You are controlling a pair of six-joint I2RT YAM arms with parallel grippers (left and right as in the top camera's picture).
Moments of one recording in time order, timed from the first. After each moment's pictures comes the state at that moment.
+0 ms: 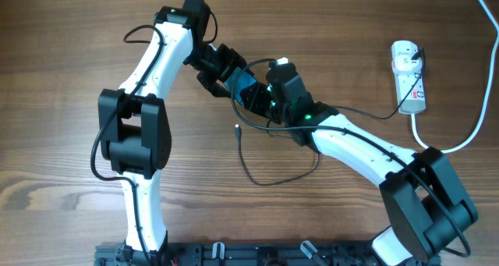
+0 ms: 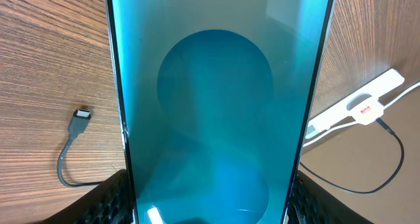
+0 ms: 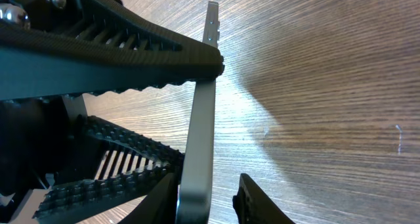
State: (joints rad) left arm -0.22 2.23 1.90 -1.24 0.68 -0.88; right arm 0.61 1.73 0.99 0.05 -0.18 0.93
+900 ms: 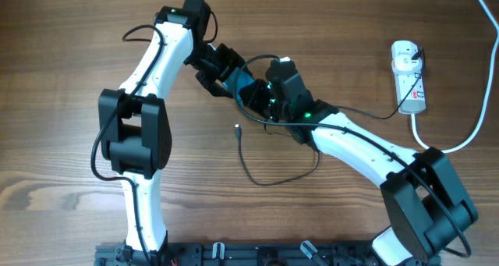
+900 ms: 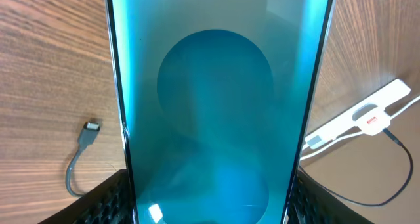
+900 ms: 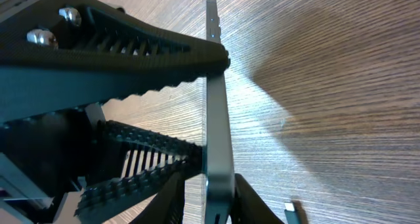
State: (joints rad) left arm -0.23 2.23 1.90 -1.22 0.63 -0.88; right arm 0.61 1.73 1.01 0.03 -0.20 1.06
